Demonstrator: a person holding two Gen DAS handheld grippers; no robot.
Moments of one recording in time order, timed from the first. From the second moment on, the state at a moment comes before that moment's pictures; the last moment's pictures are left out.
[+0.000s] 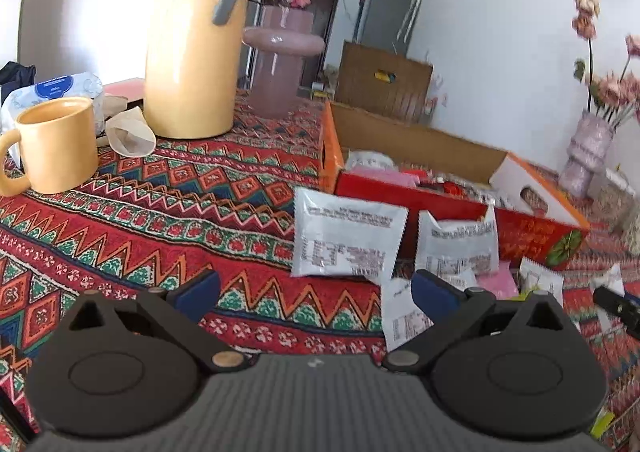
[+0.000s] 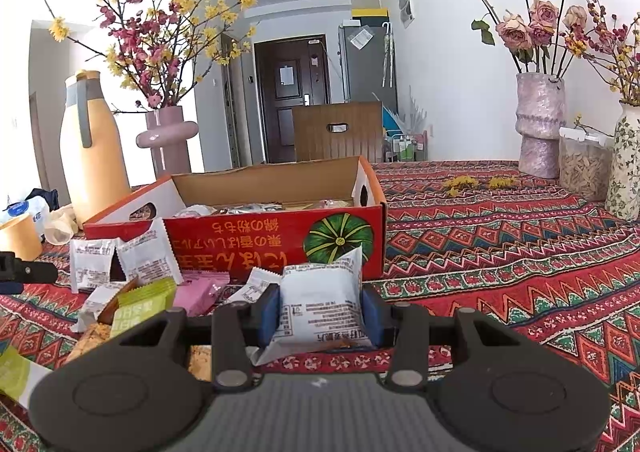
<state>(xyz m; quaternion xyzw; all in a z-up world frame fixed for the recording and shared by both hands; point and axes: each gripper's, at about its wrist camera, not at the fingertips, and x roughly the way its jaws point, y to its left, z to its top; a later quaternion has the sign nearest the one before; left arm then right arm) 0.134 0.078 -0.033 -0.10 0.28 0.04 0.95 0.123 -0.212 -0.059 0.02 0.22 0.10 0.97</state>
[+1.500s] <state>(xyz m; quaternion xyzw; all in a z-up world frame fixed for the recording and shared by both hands) 0.186 0.012 -0.039 -0.04 0.41 0.03 0.91 0.115 -0.220 -0.057 0.04 0.20 0.11 0.97</state>
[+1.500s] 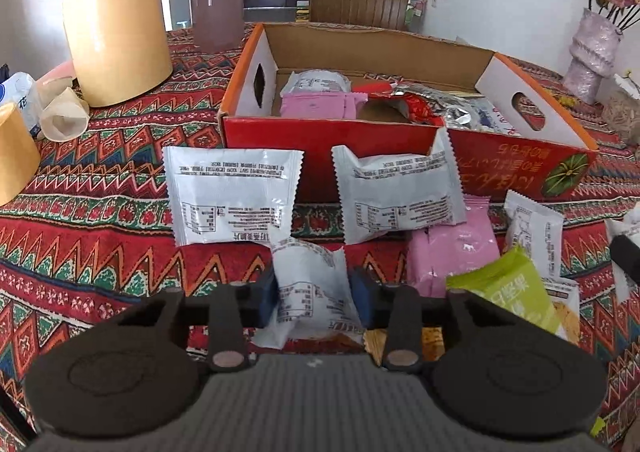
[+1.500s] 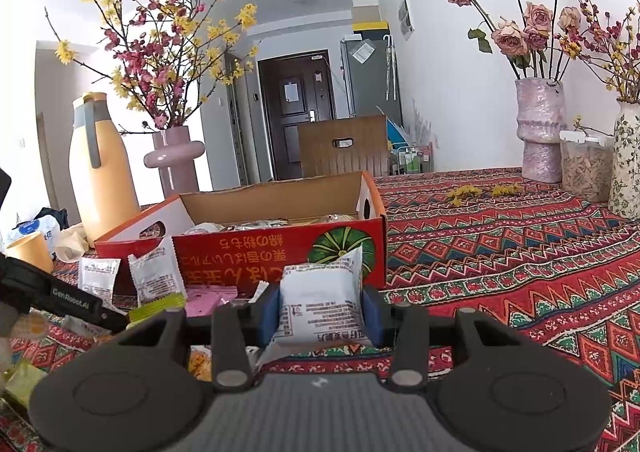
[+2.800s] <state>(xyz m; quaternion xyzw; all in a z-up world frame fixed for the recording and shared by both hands) 0.185 0.004 0.052 -0.01 0.25 0.01 0.97 0.147 -0.193 0.007 -0.01 0.15 0.13 0.98</state>
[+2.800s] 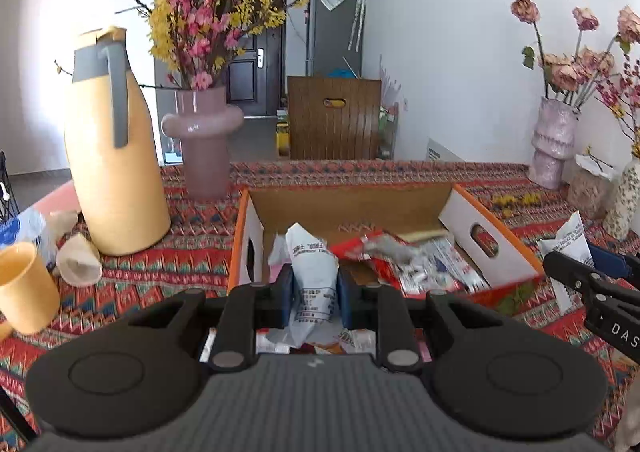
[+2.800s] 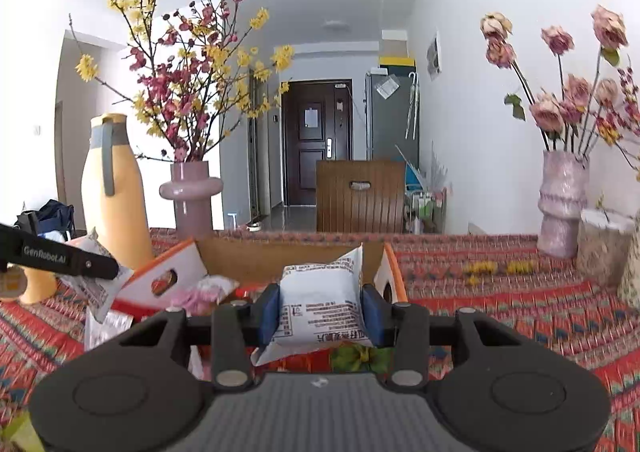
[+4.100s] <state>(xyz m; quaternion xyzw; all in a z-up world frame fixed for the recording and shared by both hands) 0.252 0.021 0.023 -0.03 0.19 0.05 0.98 0.266 -0.175 -0.015 0.03 0.19 0.10 0.98</state>
